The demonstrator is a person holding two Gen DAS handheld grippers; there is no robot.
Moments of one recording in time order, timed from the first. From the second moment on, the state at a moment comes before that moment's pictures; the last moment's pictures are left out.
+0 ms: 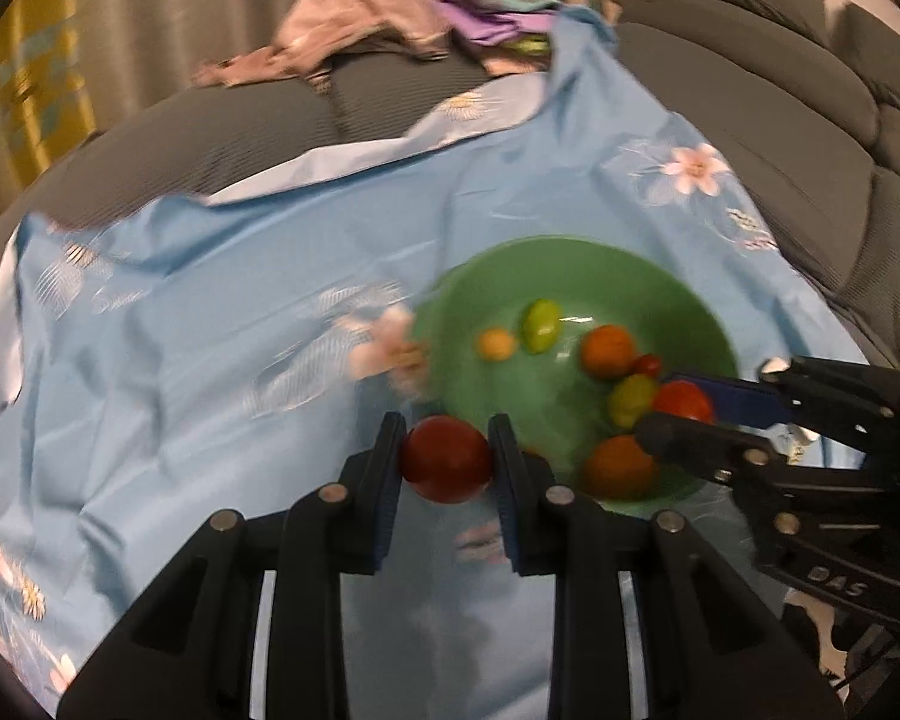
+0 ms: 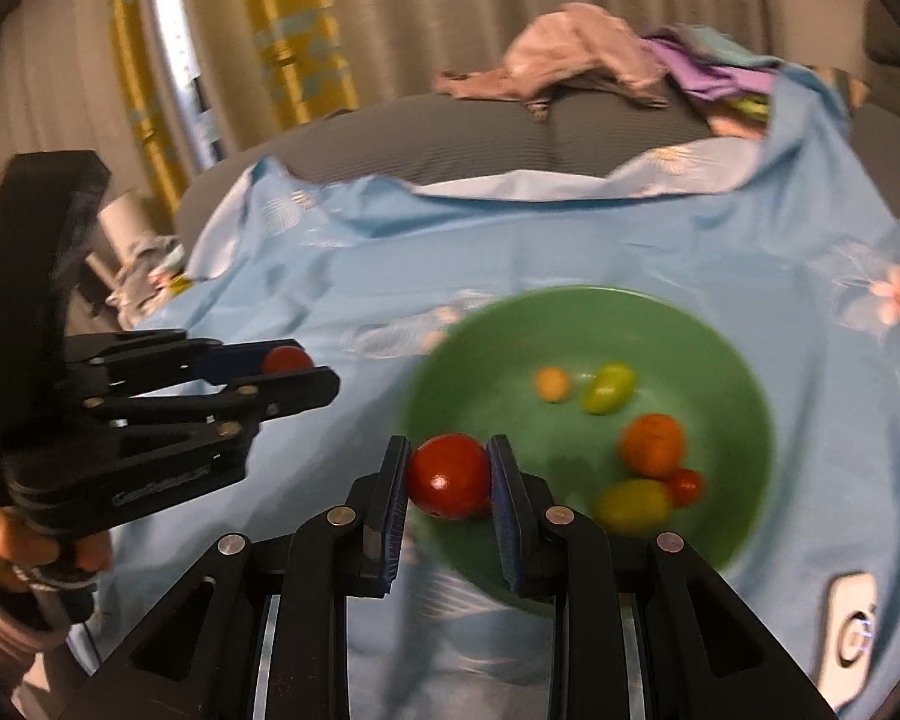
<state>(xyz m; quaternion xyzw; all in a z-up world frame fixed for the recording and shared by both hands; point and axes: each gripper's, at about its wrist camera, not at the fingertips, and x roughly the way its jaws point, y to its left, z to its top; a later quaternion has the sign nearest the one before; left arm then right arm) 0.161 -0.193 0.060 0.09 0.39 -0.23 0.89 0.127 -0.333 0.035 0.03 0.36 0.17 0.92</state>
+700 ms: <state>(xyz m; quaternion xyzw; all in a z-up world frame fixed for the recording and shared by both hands) 0.183 -0.257 0.041 0.11 0.45 -0.24 0.86 0.148 -0.379 0.019 0.02 0.40 0.12 0.91</state>
